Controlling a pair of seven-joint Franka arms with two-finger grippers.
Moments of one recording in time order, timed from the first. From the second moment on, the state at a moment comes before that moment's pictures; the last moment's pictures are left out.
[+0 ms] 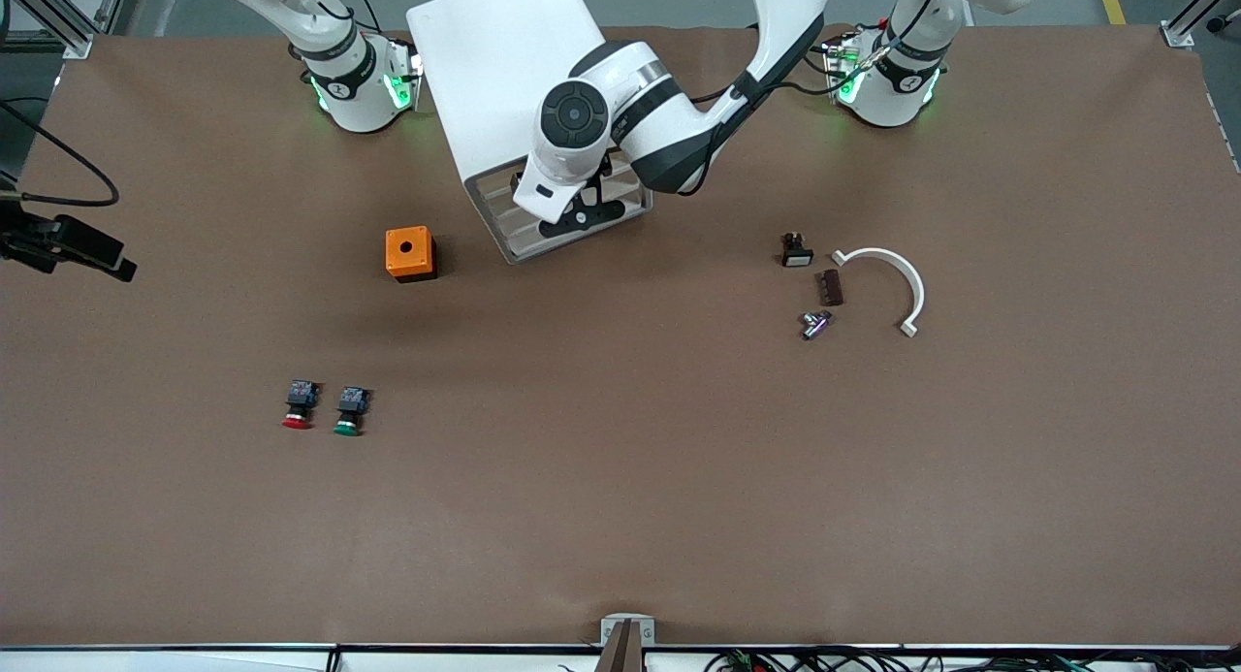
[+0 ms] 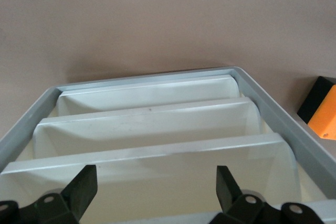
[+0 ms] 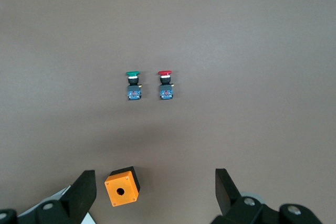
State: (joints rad) left arm -0.77 0.60 -0.28 -1.46 -0.26 1.99 -1.19; right arm -0.03 0.05 -0.08 -1.54 0.05 1.61 0.05
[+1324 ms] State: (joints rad) left arm -0.14 0.48 -0.27 -1.44 0.06 1.83 -0.53; right arm -0.04 0.01 -0.07 -1.53 0.05 1.56 0.03
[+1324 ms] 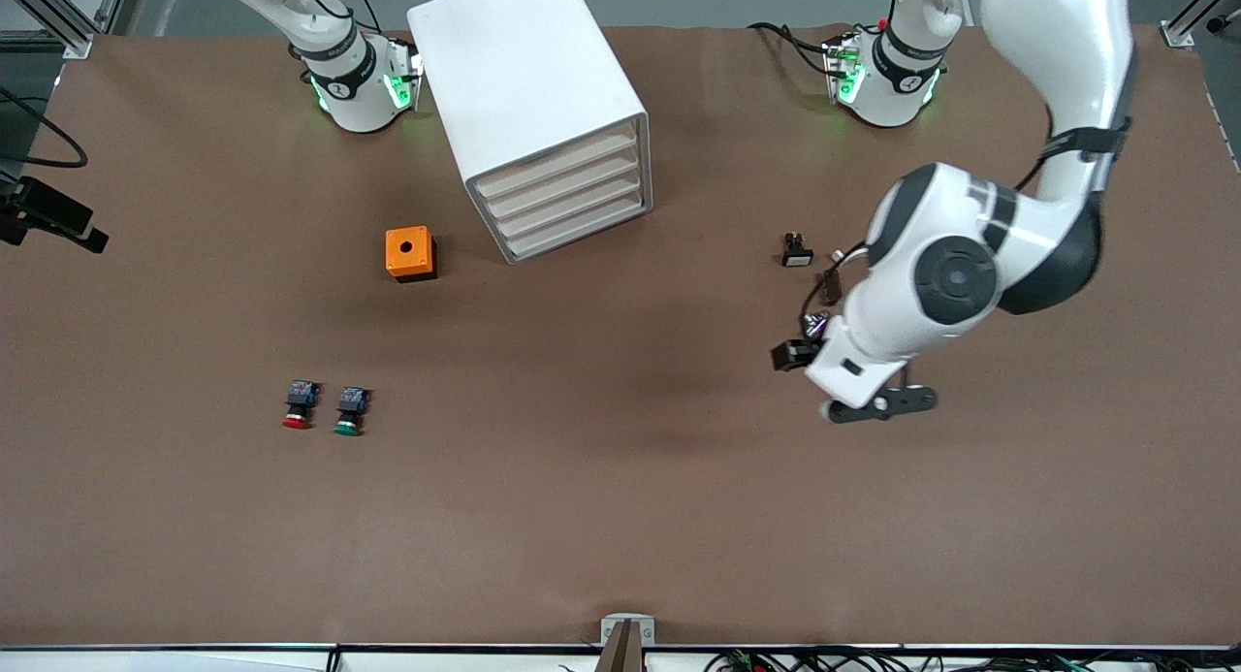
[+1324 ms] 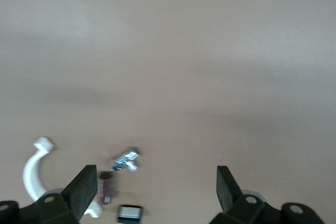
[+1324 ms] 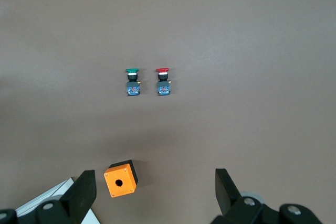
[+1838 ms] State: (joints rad) left arm -0.13 0.36 -0.06 -1.44 0.07 1.78 -0.21; right arm -0.04 0.01 -0.08 -1.52 0.05 1.56 0.03
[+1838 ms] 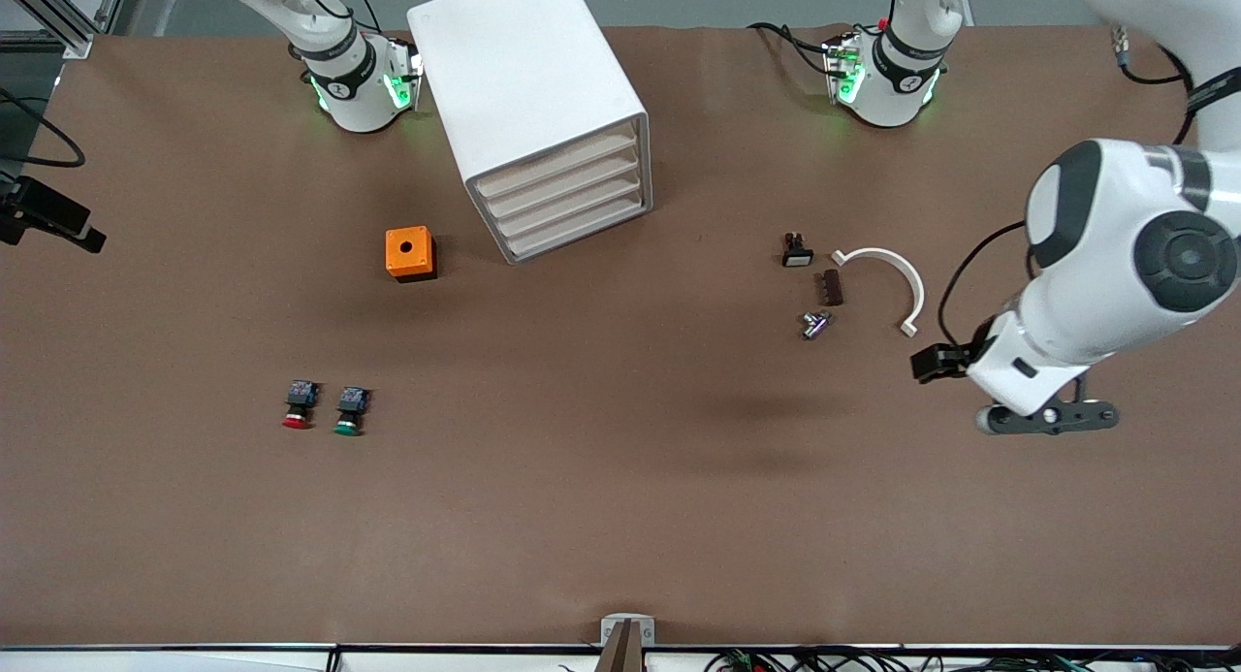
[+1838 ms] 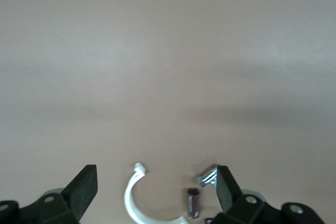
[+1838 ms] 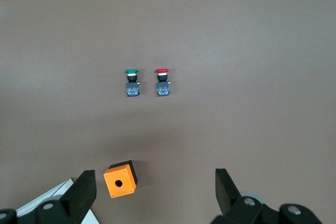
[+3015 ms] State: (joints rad) left arm -0.09 0.03 -0.01 -1.55 0.02 1.62 -0.18; right arm -0.04 0.01 -0.07 -1.52 0.05 1.56 0.03
